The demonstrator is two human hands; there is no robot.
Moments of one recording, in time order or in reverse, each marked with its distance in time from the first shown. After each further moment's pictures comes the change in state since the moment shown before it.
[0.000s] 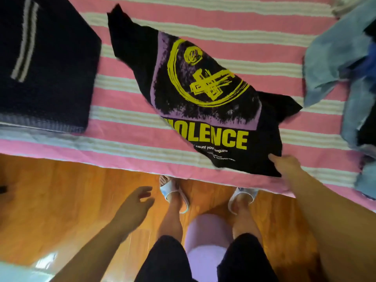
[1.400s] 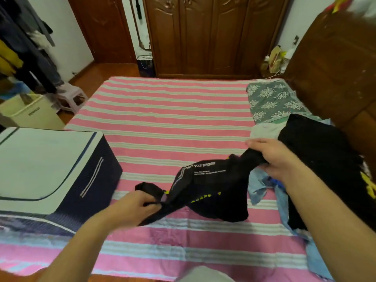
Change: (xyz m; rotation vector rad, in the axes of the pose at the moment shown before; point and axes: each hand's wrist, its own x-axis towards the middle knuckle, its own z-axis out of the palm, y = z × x) left_hand -0.211 0.246 -0.144 0.653 0.189 0.857; right_hand -0.322 -0.175 -0.290 0.810 -0.251 -0.756
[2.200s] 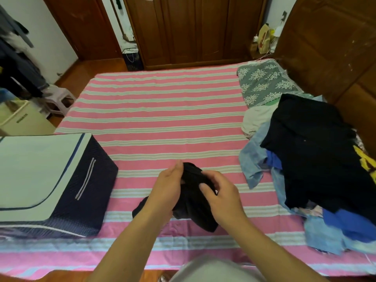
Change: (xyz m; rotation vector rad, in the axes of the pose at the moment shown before) left_hand 0.024 0.130 0.031 -1.122 0.197 -0.244; right_hand -0.095 0.128 0.069 -0.346 -0.022 -0.495
